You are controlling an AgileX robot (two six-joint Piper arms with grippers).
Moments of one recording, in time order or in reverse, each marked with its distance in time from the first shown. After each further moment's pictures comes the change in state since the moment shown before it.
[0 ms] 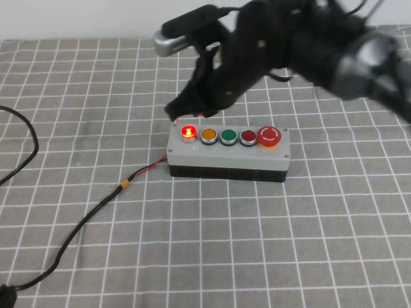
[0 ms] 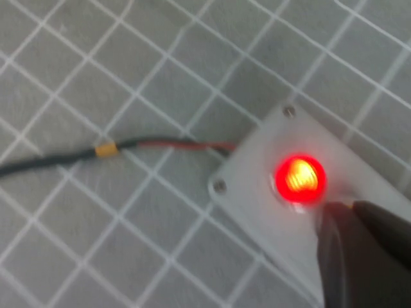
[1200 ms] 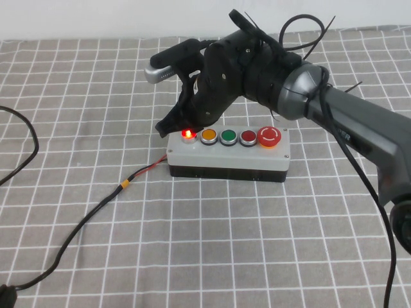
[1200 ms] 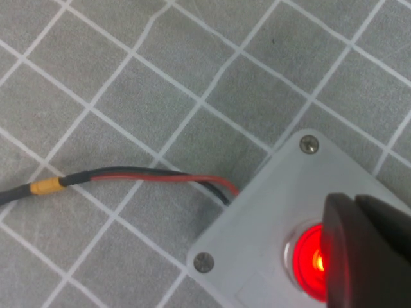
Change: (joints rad) right arm 0.002 0.257 -0.177 -0.035 0.006 0.030; left arm 0.000 0.000 0.000 0.000 0.000 0.000
